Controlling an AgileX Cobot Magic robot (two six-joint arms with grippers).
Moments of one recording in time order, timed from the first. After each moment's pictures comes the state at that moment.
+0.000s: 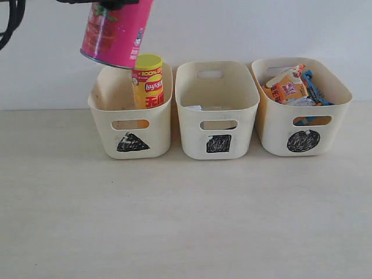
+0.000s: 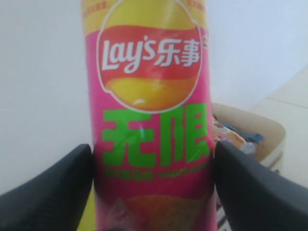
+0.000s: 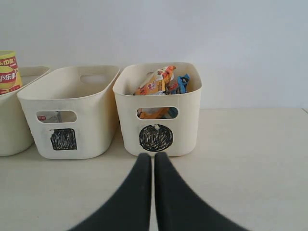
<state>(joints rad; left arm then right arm) -0.59 1.32 -1.16 0.00 0.03 0.20 0.11 0.01 0.00 -0.04 0.12 0.07</state>
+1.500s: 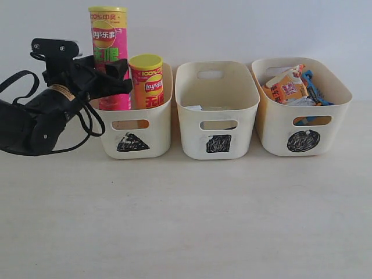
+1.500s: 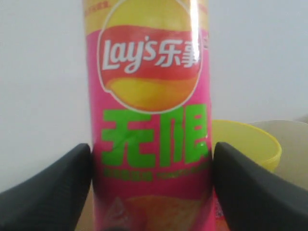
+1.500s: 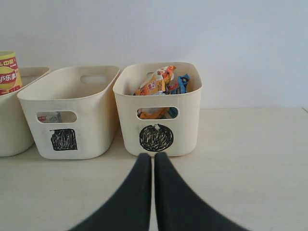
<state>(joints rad) -0.29 2.00 -1.08 0.02 -0.87 -0.02 0.11 0.01 0.00 -0.04 0.12 0.07</state>
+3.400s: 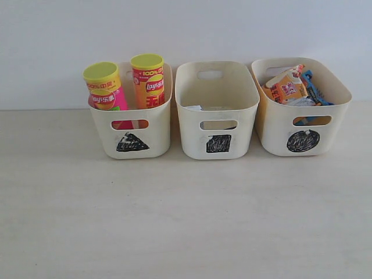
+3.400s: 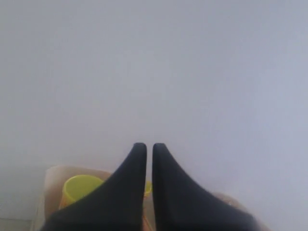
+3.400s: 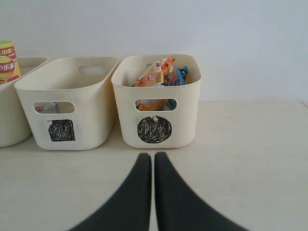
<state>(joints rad) -0.29 0.96 -0.40 0.02 -0.70 -0.38 0.11 0.01 0.00 -0.04 0.15 0.06</state>
